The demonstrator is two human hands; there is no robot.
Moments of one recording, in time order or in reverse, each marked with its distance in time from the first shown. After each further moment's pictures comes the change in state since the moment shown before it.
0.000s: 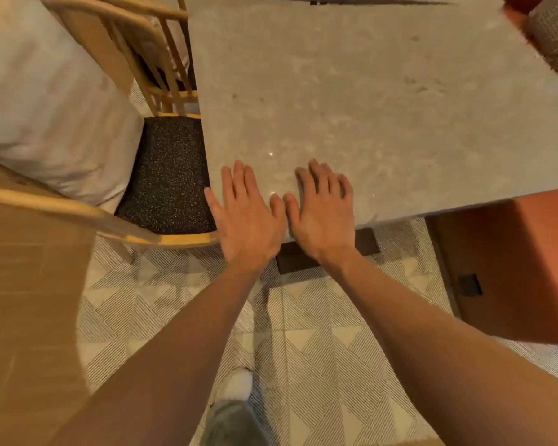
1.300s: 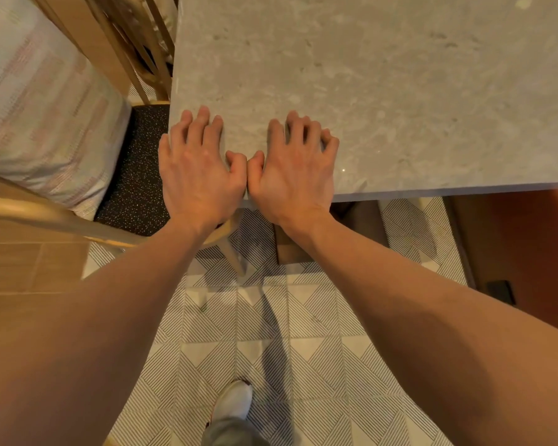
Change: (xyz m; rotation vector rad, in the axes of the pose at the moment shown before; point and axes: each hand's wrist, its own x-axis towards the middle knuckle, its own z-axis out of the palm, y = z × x) left_hand 0.072 -0.029 0.009 -0.078 0.257 0.114; right_hand 0.068 -0.027 0.021 -0.048 0.180 0.017
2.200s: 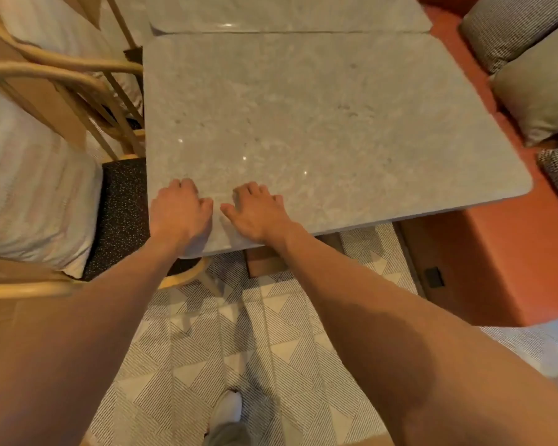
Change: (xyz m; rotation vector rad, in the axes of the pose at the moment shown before) left_hand 0.076 0.027 -0.055 -0.033 -0.465 -0.085; right_hand 0.051 0.022 -0.076 0.316 -0.623 0.033
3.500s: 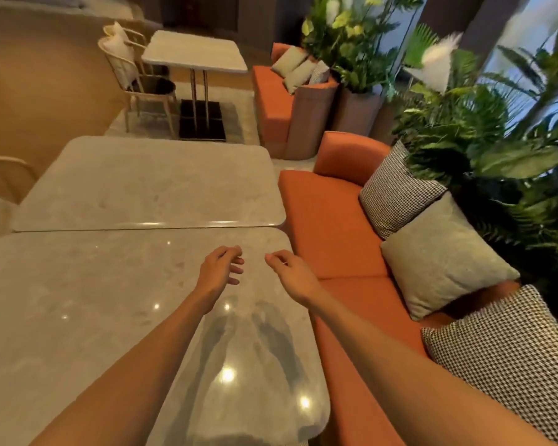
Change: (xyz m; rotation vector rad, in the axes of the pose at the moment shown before) left_hand 0.178 0.610 0.002 -1.180 -0.115 -0.178; right_hand 0.044 0.468 -0.455 0.591 0.190 0.058
